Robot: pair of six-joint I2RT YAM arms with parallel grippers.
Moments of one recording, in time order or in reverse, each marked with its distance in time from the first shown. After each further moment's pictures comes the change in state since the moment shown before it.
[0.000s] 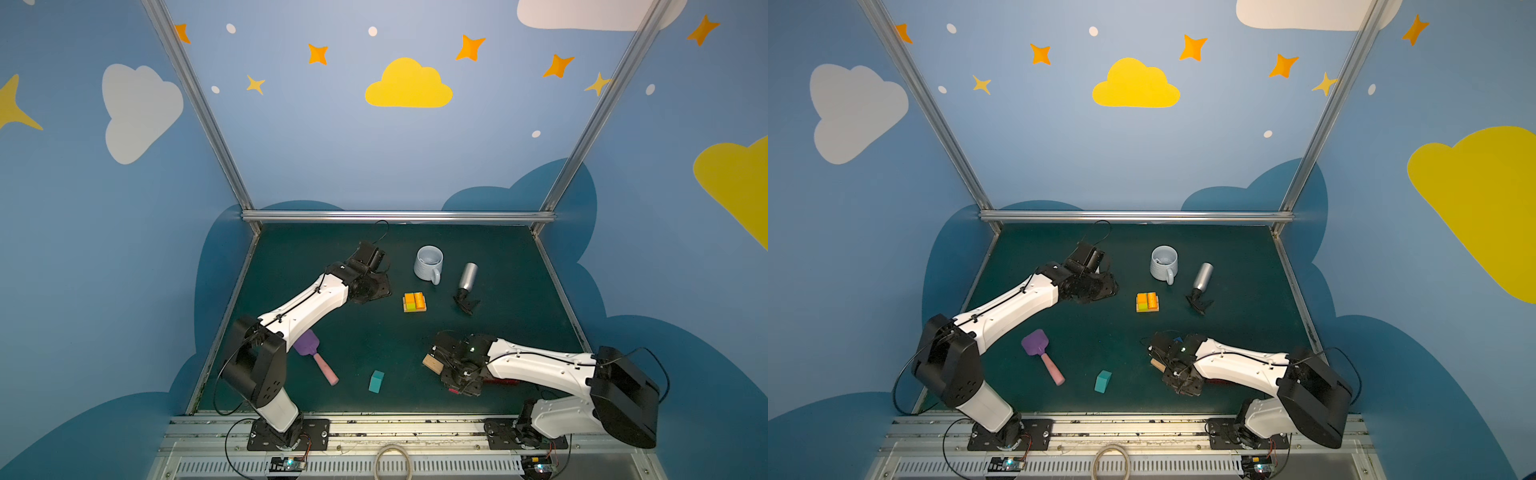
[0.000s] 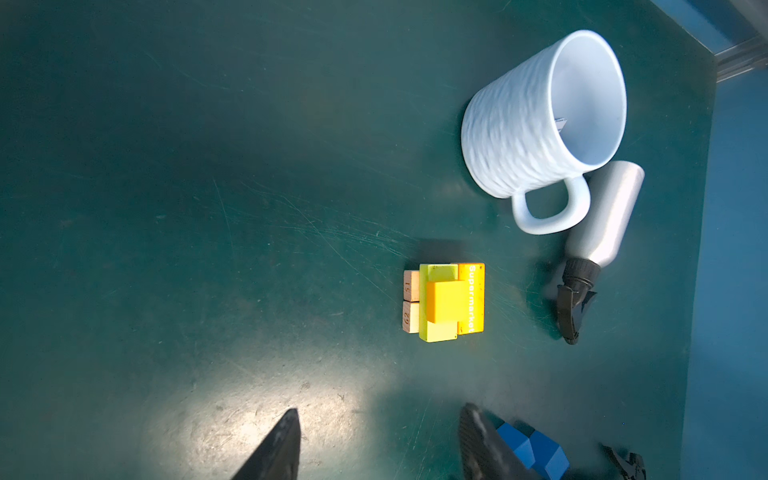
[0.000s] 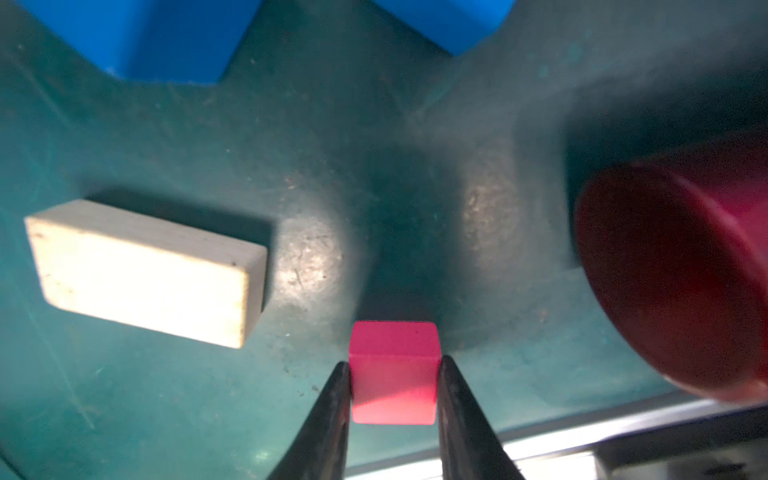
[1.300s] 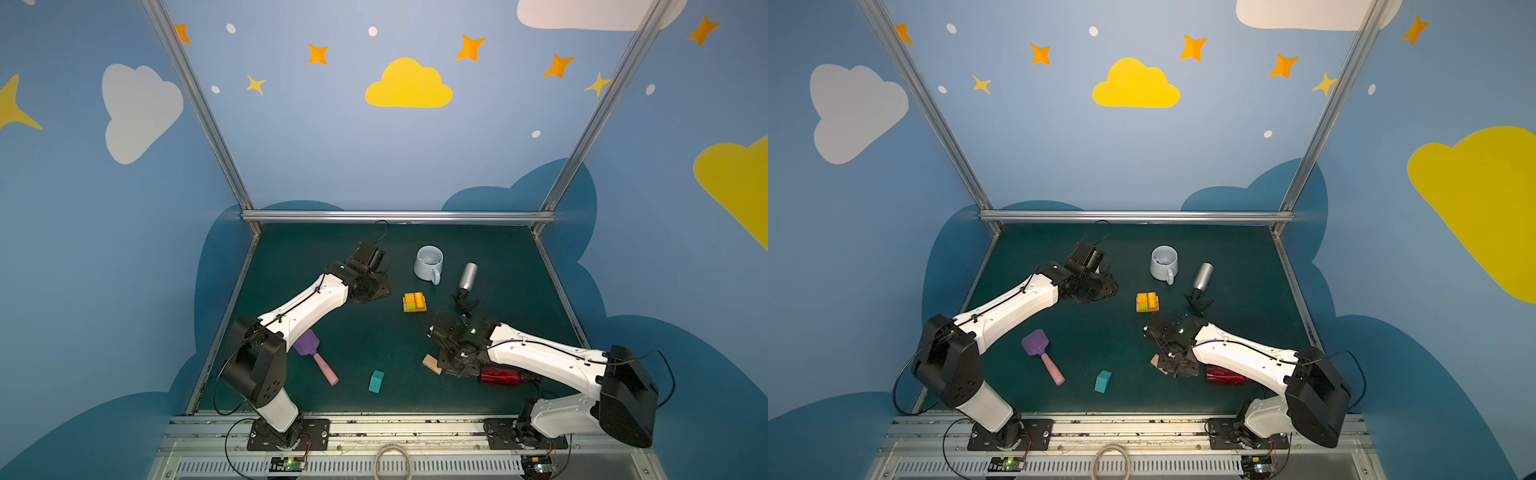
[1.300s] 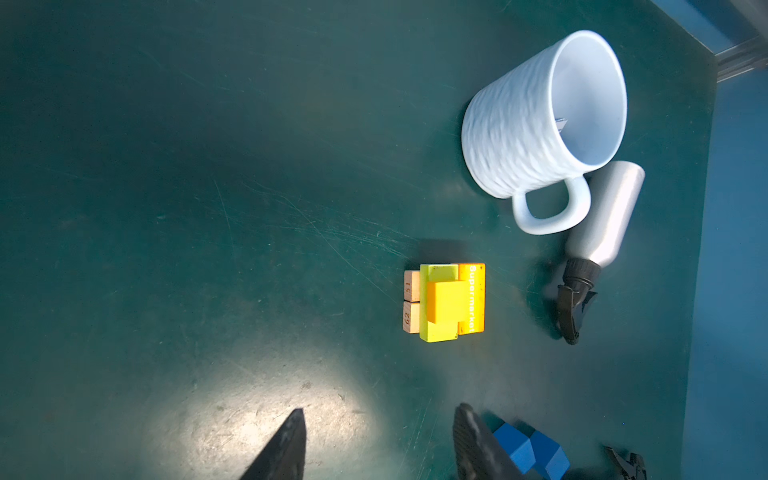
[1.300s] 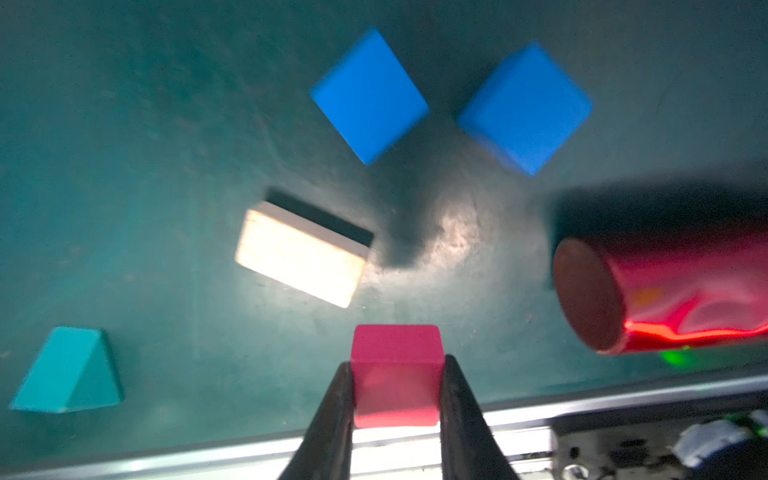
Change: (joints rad) left arm 0.003 0.000 0.000 -0.001 0.000 0.003; right arm -0.078 0.014 0.245 -0.166 0.050 -0.272
